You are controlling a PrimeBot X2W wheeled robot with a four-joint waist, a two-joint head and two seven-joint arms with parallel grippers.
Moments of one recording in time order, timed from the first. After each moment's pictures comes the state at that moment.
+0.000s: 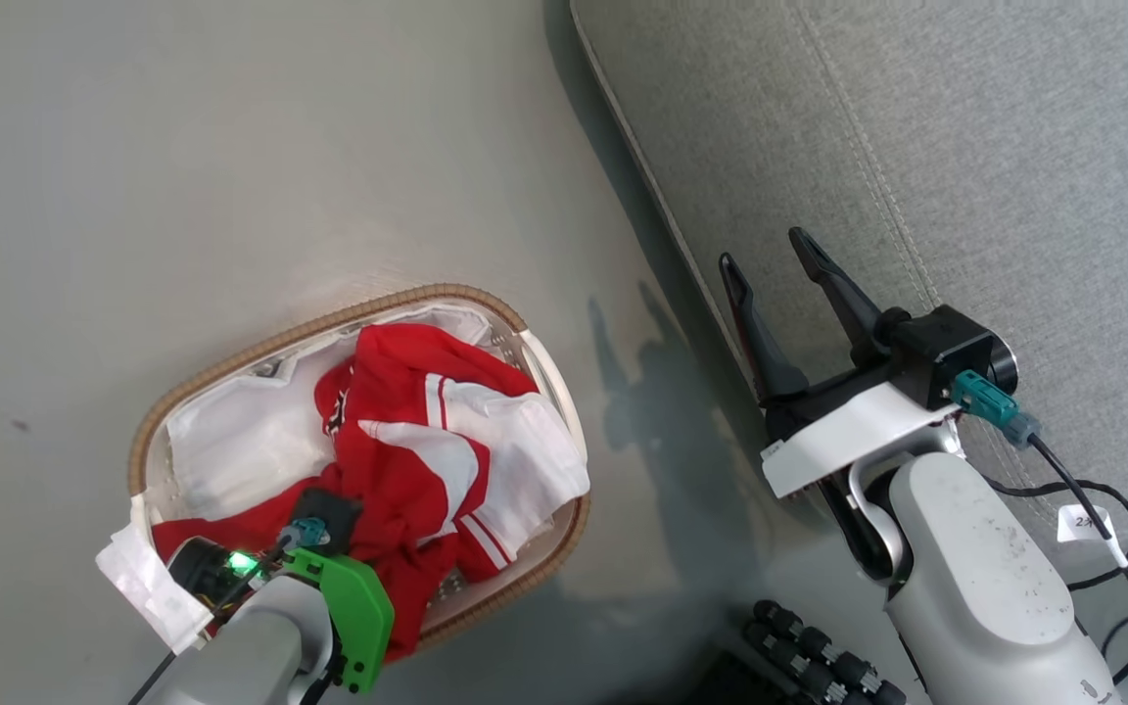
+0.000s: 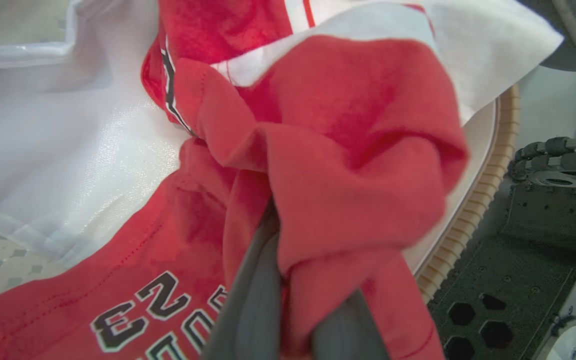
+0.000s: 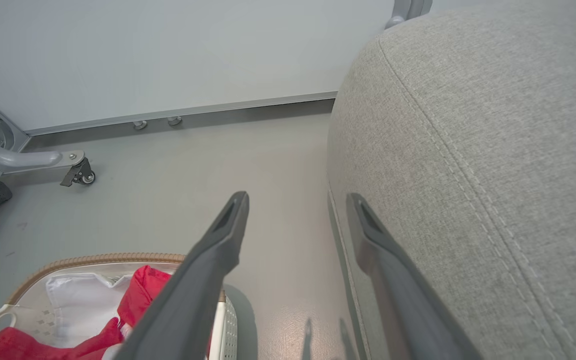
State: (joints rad) left arm -0.63 0.23 -1.18 1.11 -0.83 -0.13 -0.26; right arm -0.45 -0.05 0.25 0.29 0.25 0.13 -0.26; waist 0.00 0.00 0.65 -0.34
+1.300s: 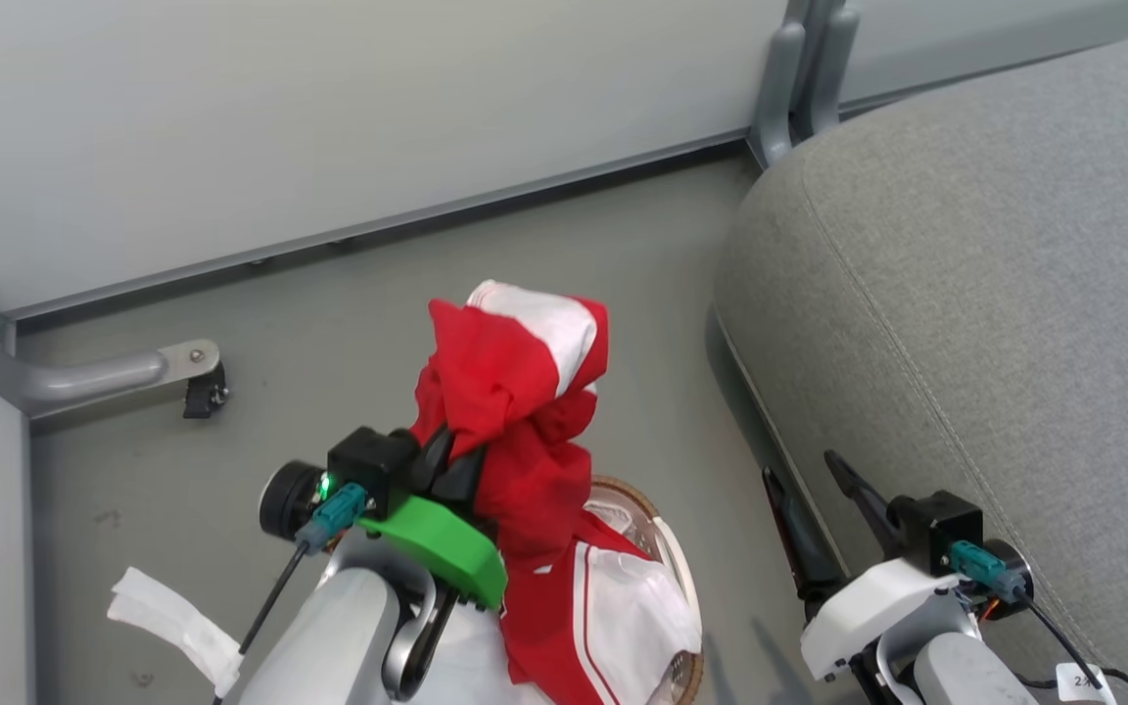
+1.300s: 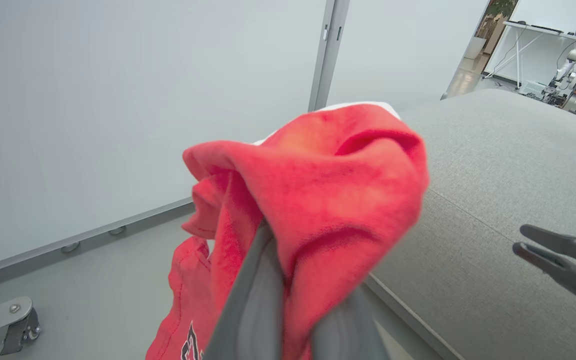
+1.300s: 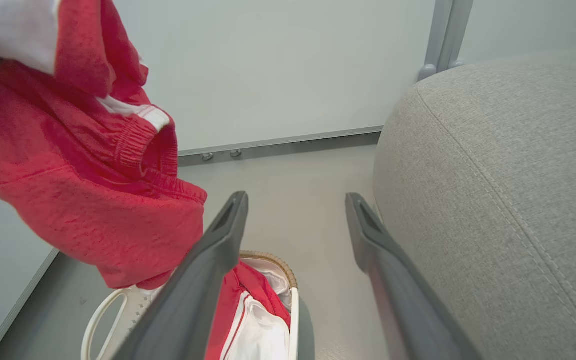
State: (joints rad) left arm -0.37 0.09 -0.51 0.48 -0.39 -0.13 -0.26; right arm -0.19 -0.05 0.20 0.43 0.24 0.13 -0.26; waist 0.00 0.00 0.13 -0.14
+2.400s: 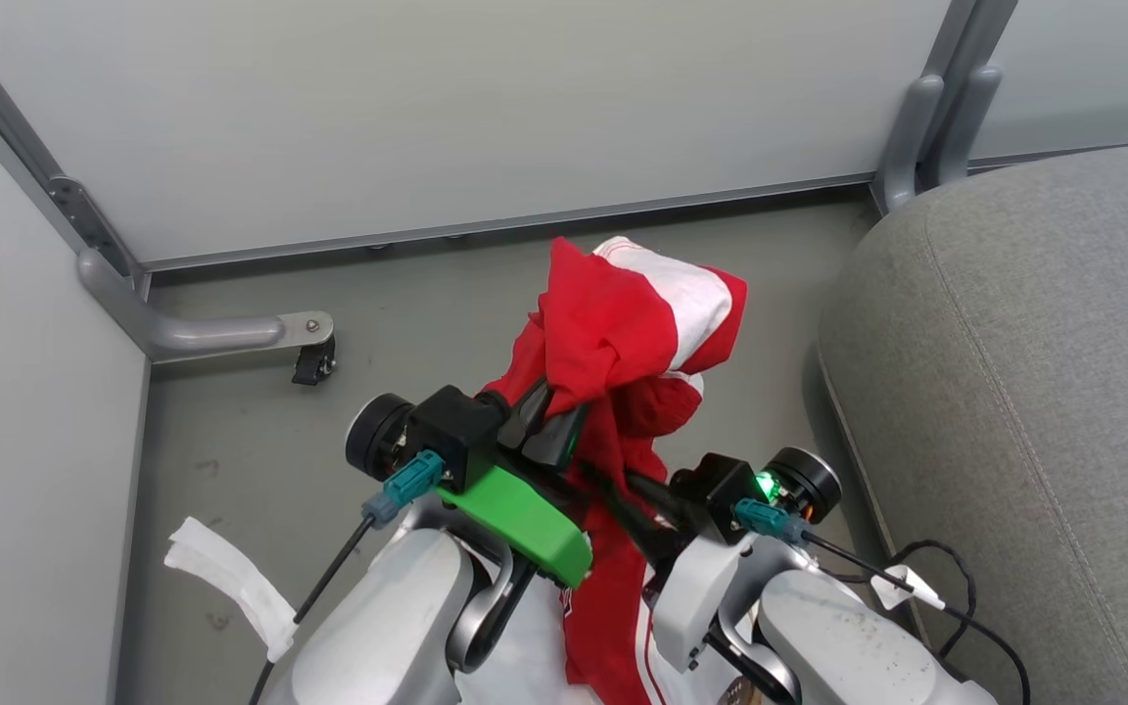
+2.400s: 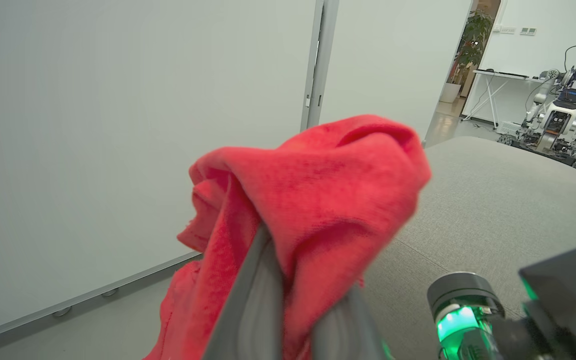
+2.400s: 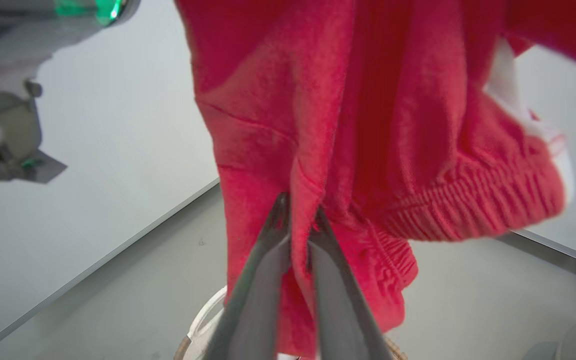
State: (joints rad) left arm -0.46 0.07 -0.66 0.35 -0.45 -0.13 -0.26; right arm -0.48 -0.05 0.72 0.57 0.31 0.13 -0.26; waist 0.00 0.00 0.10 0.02
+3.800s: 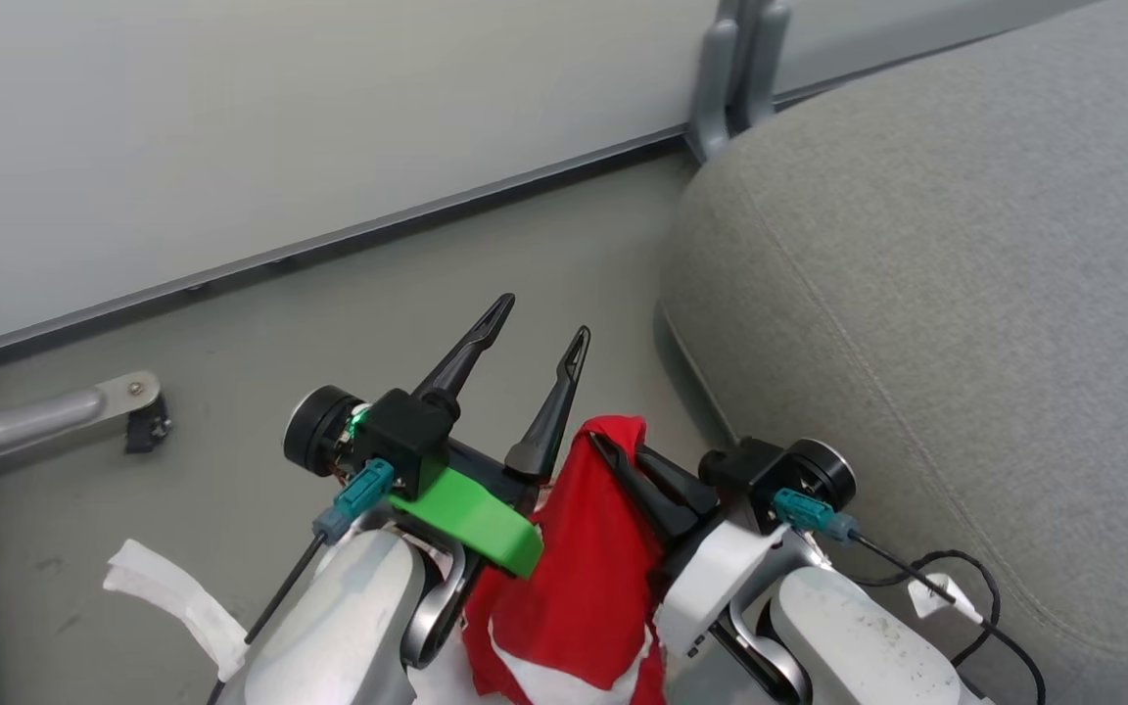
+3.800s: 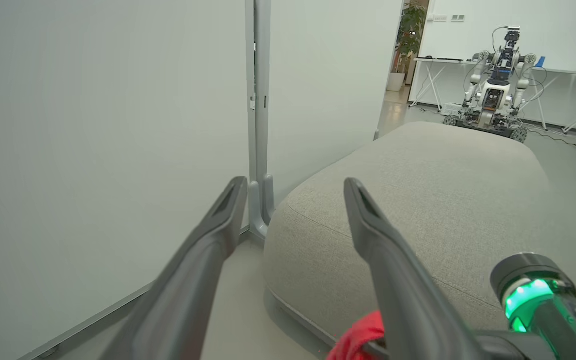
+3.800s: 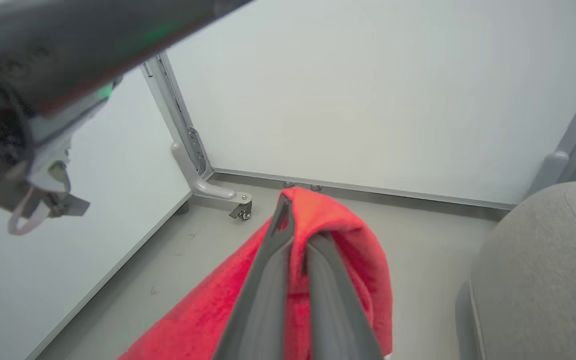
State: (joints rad) left arm -0.42 0.11 -0.58 0.28 -0.36 -0.13 -0.26; right arm -0.42 -0.05 0.63 0.42 0.33 0.13 -0.26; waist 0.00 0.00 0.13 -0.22
